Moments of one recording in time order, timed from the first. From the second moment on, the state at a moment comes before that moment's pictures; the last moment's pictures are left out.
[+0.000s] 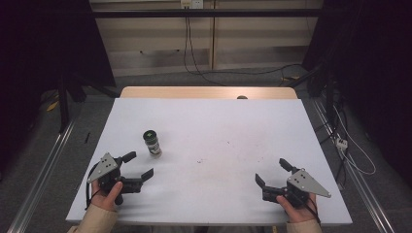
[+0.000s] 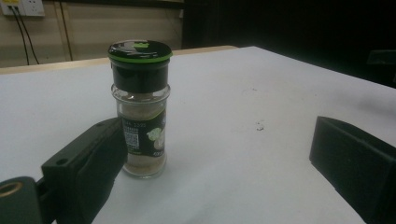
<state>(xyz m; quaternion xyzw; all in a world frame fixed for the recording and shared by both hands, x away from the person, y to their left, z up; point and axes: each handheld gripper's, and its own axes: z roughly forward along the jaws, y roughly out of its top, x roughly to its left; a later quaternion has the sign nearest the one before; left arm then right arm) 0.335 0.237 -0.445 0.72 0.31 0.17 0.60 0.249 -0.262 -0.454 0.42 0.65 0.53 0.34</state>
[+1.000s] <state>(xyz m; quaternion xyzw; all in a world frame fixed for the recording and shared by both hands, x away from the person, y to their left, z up) 0.381 0.213 -0.446 0.73 0.39 0.22 0.52 0.250 -0.261 -0.452 0.42 0.65 0.53 0.35</state>
